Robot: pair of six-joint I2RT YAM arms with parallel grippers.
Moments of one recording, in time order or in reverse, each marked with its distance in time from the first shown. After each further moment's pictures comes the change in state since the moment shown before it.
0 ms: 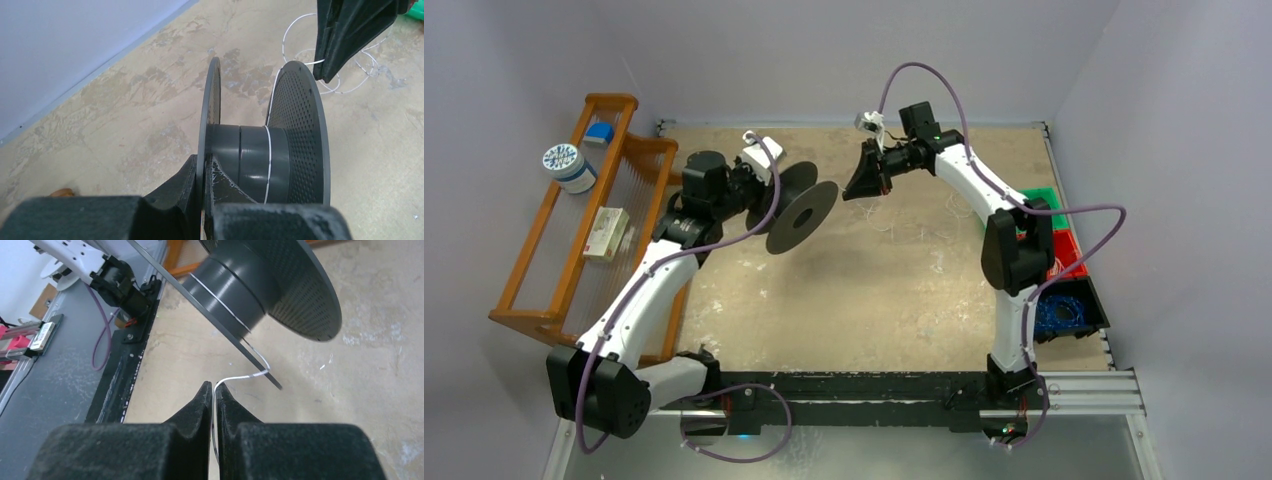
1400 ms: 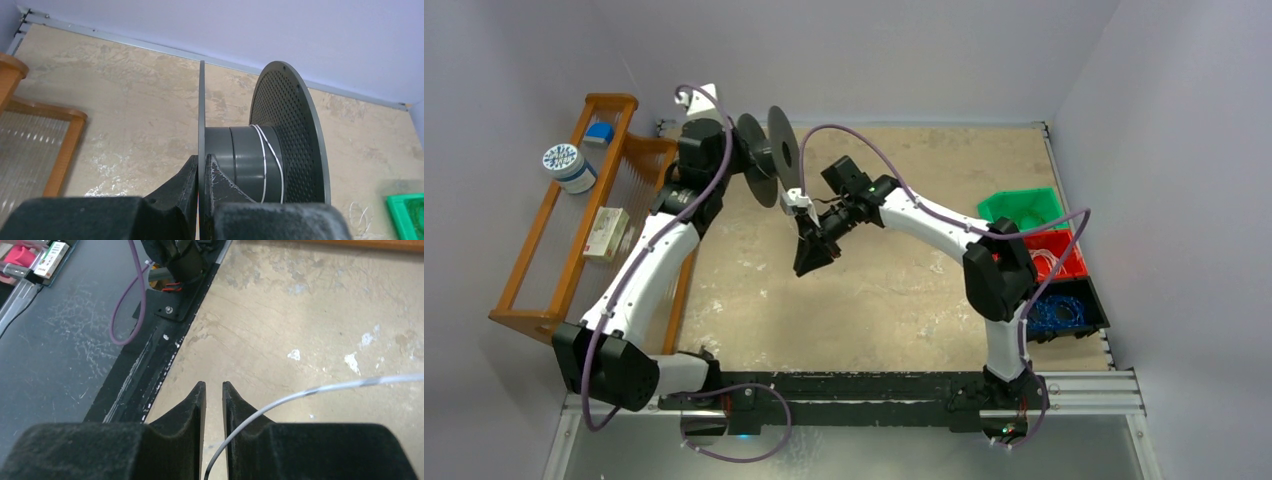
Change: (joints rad) left arm -0.029 0.124 0.209 0.000 -0.573 -0.642; right arm 0.396 -0.092 -0.181 0.032 0.148 -0.130
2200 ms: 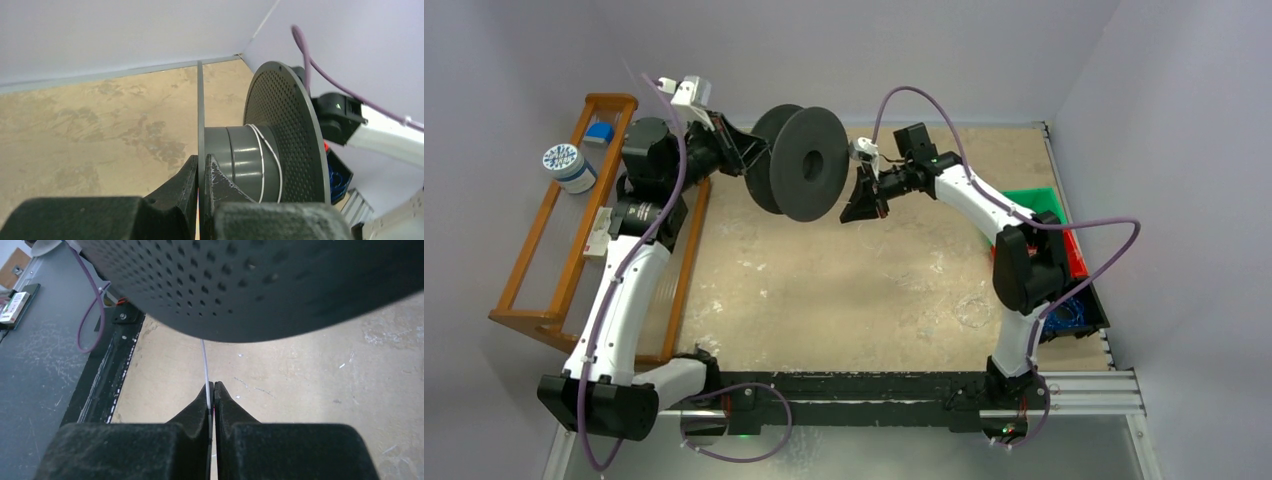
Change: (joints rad) left arm 0.171 -0.132 0.065 -0.003 0.746 -0.076; right arm -0.324 -0.080 -0.097 0.111 -0.078 0.061
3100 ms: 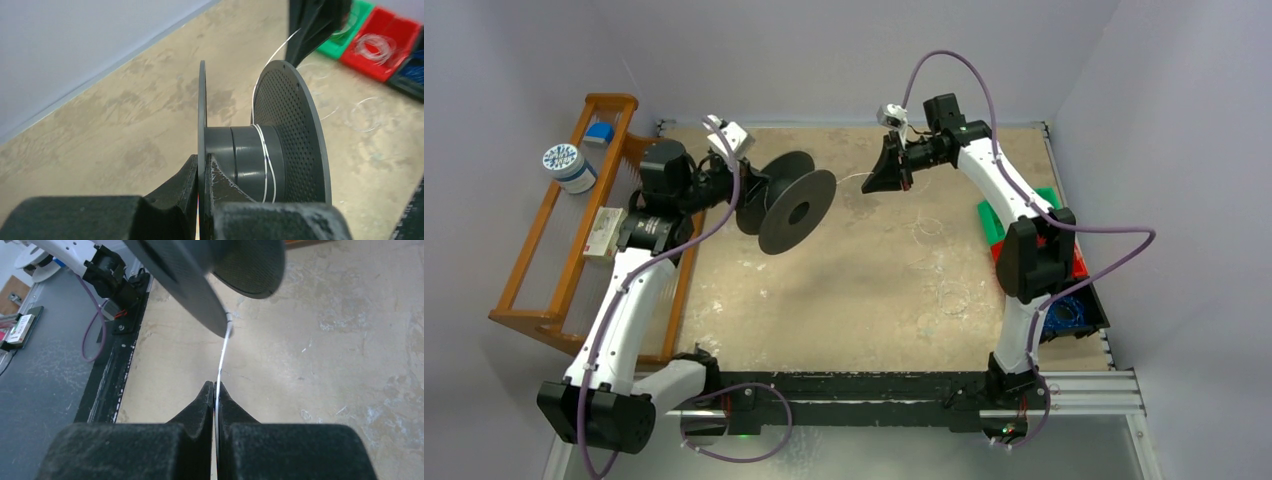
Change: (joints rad) left arm -0.010 -0.074 -0.135 -0.127 0.170 0.586; right arm -0.151 0.061 0.255 -0.291 -0.039 -0.077
